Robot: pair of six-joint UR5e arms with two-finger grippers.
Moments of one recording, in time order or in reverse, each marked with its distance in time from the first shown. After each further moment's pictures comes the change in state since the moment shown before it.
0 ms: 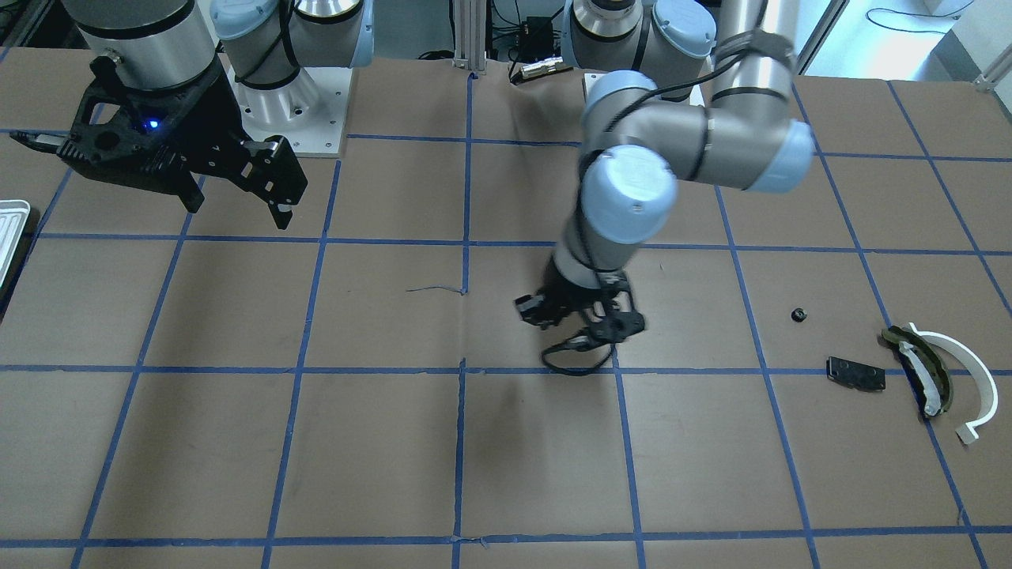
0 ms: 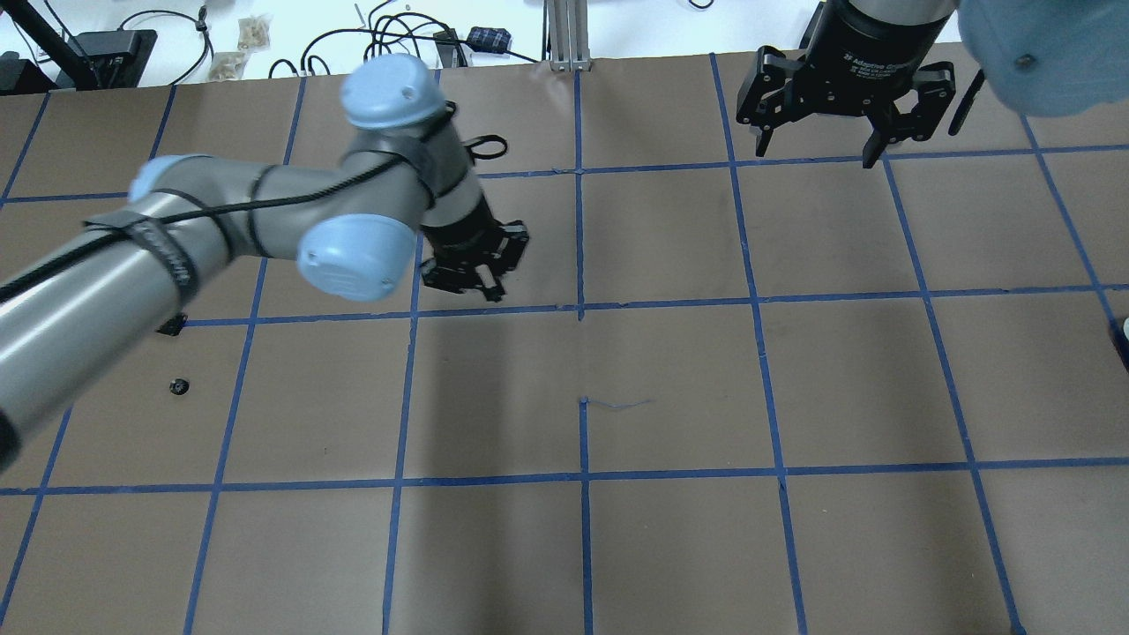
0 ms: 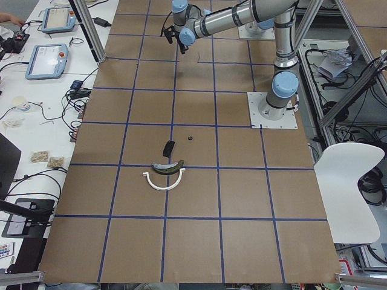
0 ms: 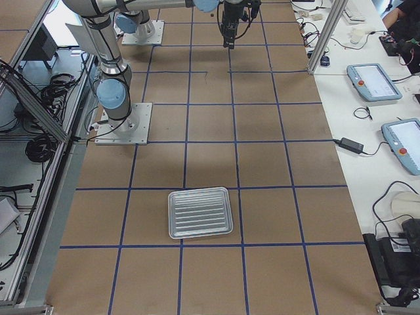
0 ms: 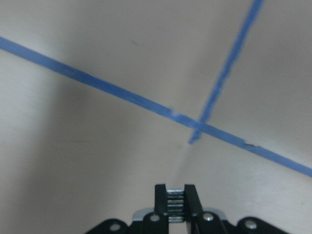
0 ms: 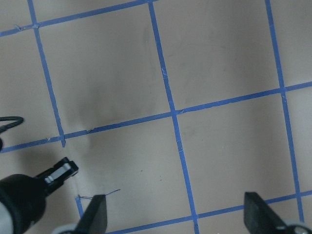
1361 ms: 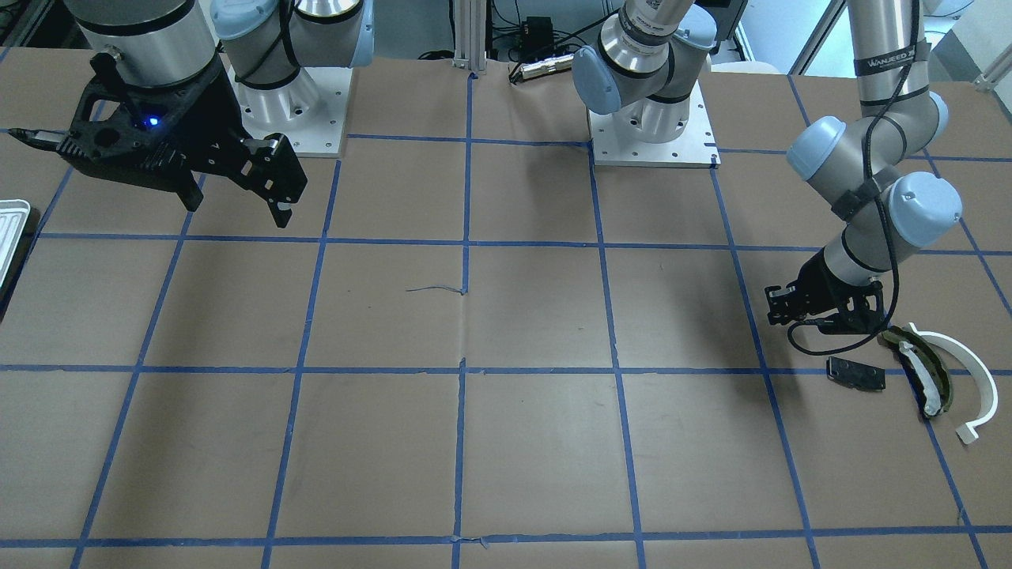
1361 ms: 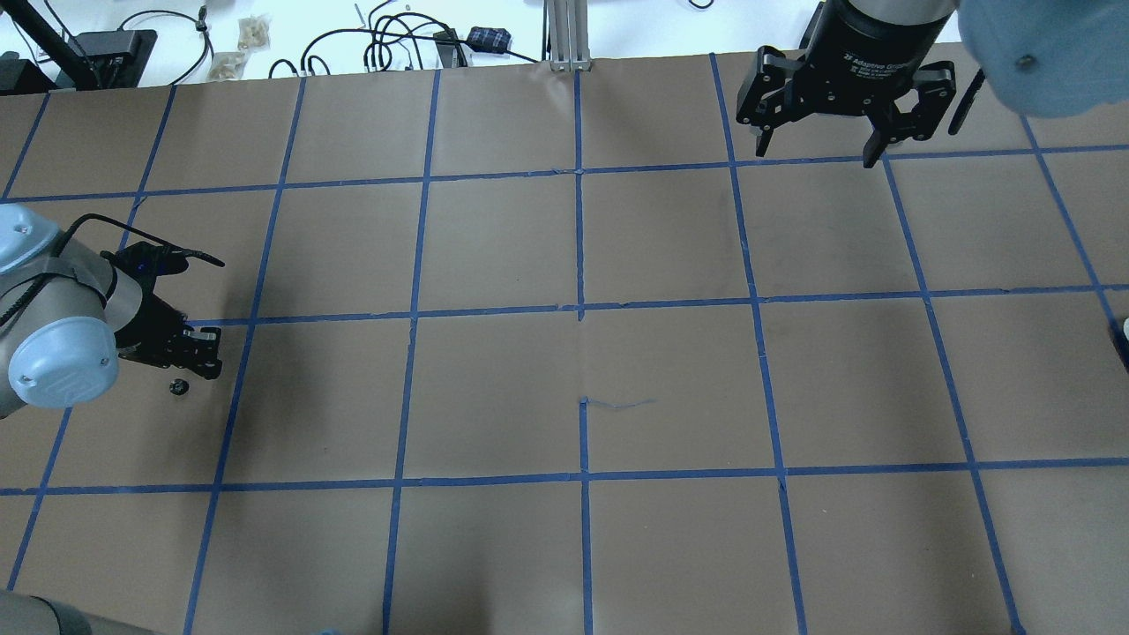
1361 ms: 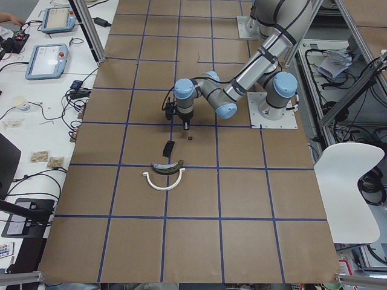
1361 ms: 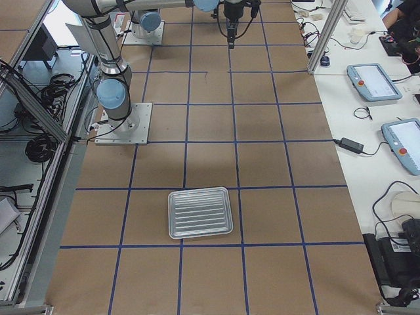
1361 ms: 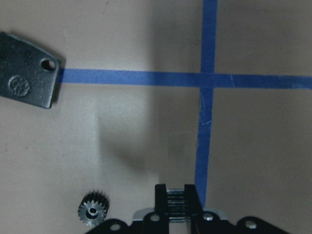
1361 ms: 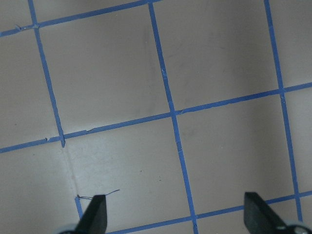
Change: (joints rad) left arm 0.666 0.017 -0.349 0.350 0.118 0.981; right arm 0.002 -0.001 -0.001 -0.001 -0.005 -0.001
